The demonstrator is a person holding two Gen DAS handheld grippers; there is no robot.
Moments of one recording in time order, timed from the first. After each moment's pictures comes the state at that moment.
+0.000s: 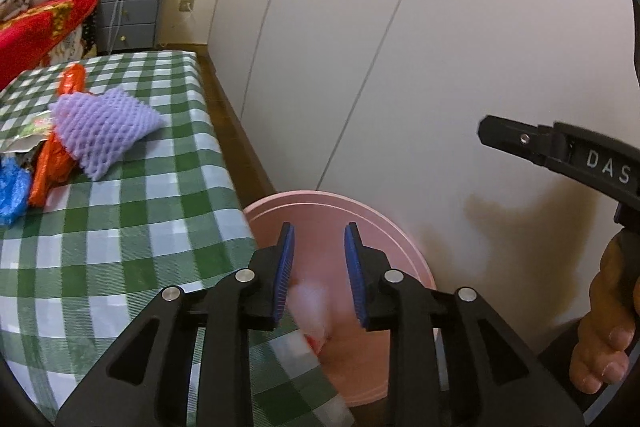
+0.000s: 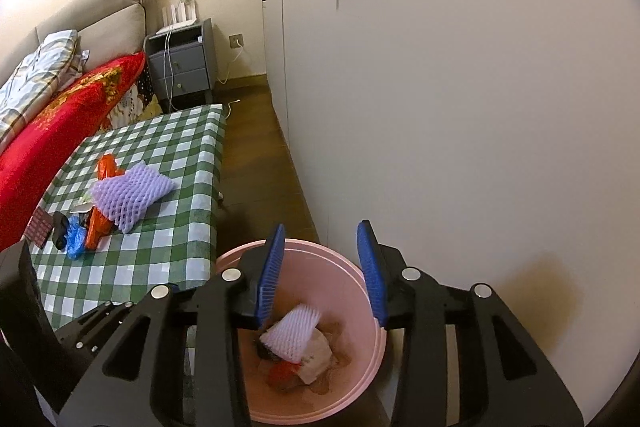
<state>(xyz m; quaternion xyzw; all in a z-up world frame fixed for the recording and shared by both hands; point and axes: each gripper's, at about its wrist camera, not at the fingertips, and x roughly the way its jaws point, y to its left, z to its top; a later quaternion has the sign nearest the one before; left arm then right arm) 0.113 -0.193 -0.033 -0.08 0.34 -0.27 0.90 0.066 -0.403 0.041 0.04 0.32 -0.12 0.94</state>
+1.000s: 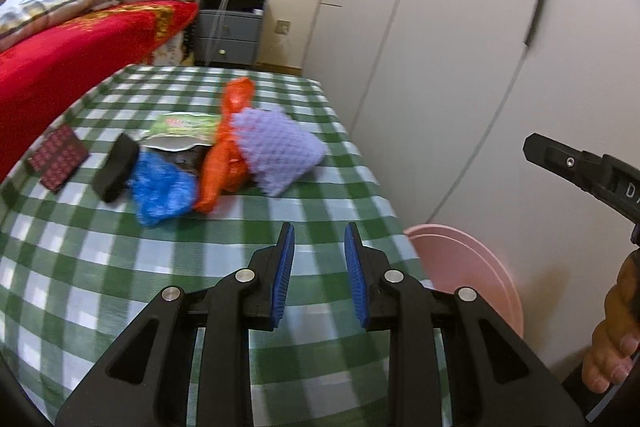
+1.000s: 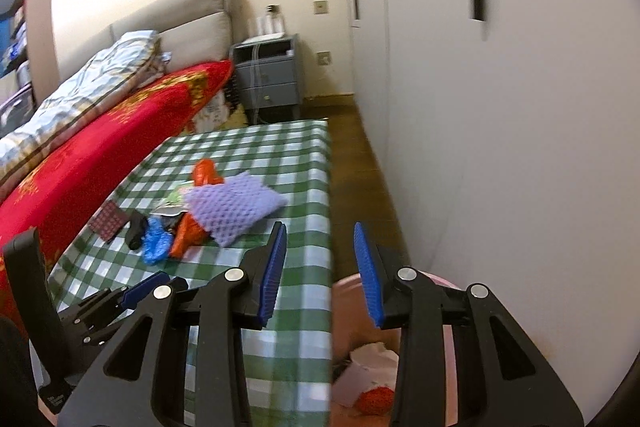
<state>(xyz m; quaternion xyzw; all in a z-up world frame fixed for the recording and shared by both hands) 0.119 -0.077 -0.031 -0.10 0.32 -0.12 0.94 0.102 -0.311 0.037 0.03 0.27 0.04 0.96</state>
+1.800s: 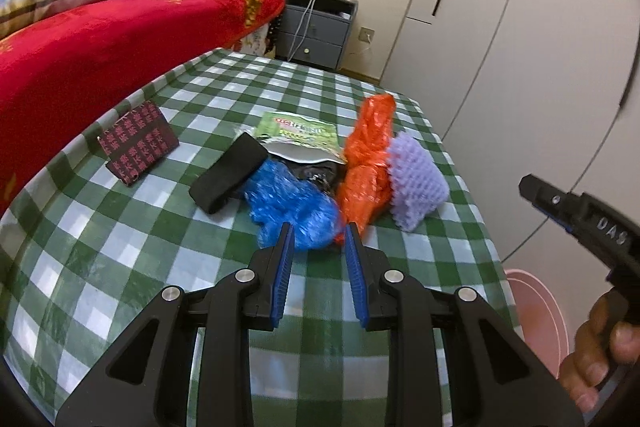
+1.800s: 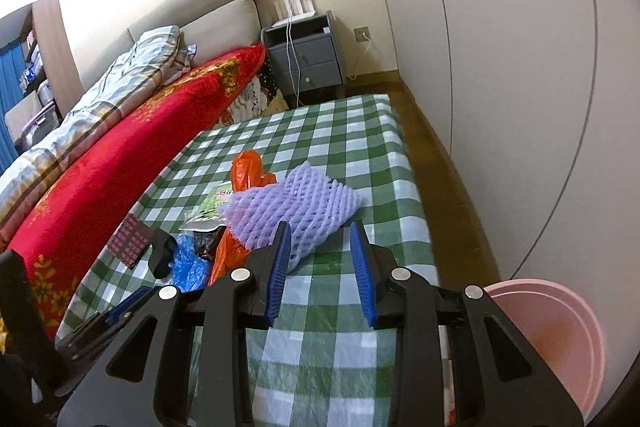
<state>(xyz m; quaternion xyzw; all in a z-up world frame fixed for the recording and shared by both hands) 0.156 -0.002 -0.047 -0.14 0.32 0.00 0.94 0.194 -0.251 -0.020 0.10 0.31 0.10 0.94</state>
